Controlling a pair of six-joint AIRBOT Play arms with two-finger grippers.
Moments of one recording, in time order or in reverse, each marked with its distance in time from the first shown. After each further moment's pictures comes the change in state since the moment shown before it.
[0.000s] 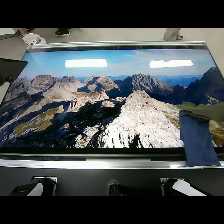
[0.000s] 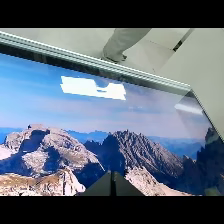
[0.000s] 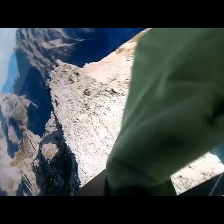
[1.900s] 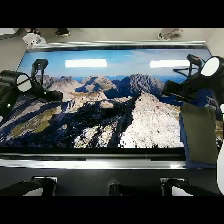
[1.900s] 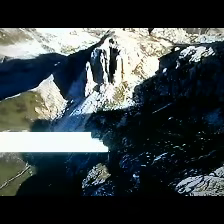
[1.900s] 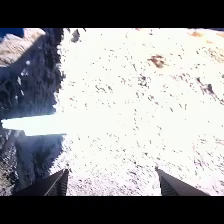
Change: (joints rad) left arm -0.386 -0.435 0.124 0.949 -0.329 -0.426; right arm 0.843 -0.079 -0.045 -0.463 -0.260 0.004
